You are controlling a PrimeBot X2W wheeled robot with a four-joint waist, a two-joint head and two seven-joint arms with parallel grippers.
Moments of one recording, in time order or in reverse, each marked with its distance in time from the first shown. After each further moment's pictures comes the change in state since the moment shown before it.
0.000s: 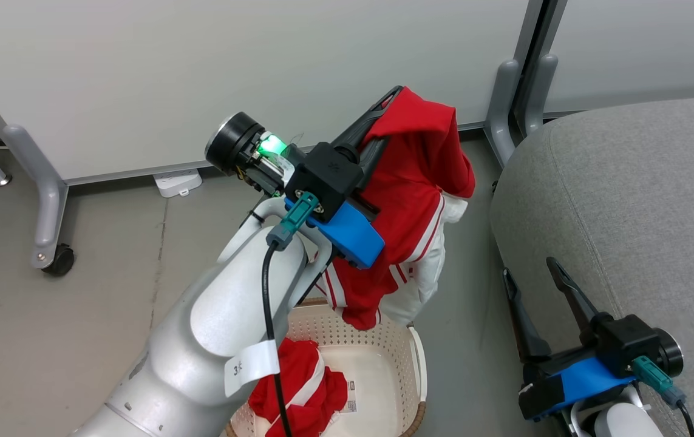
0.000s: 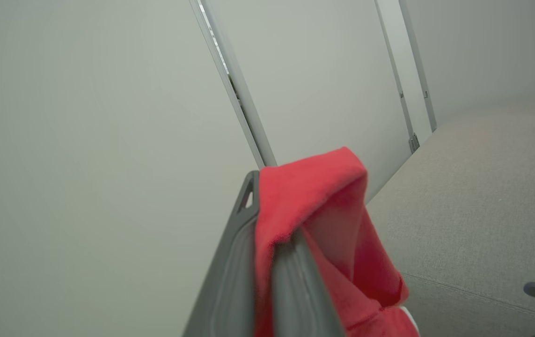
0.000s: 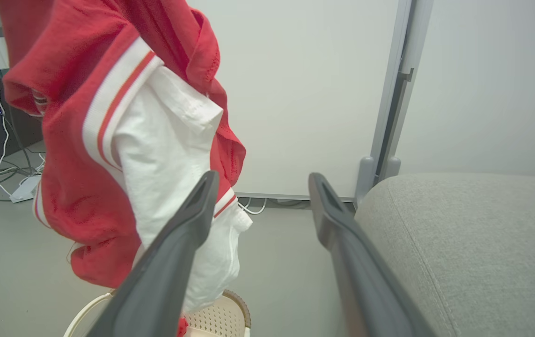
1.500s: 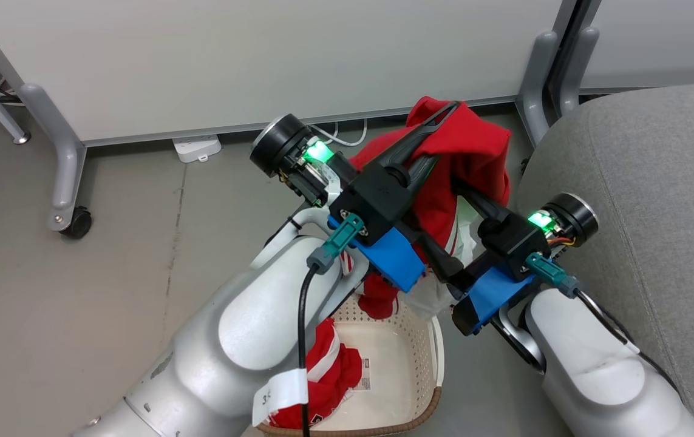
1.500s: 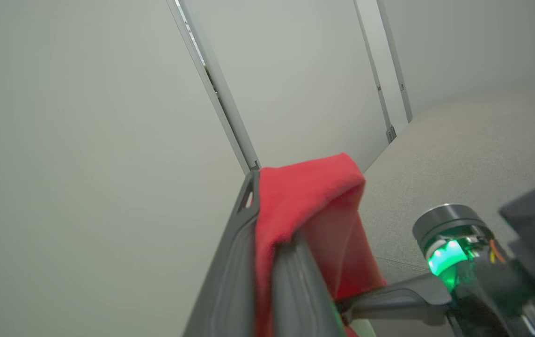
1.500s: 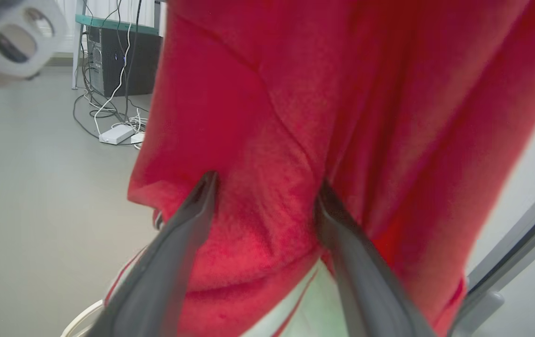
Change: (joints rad) left arm -0.018 -0.008 -0.115 -0.063 -0.026 0.015 0.000; right arm -0.449 -0.114 0.414 0.215 0.007 0.000 0.000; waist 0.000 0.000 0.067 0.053
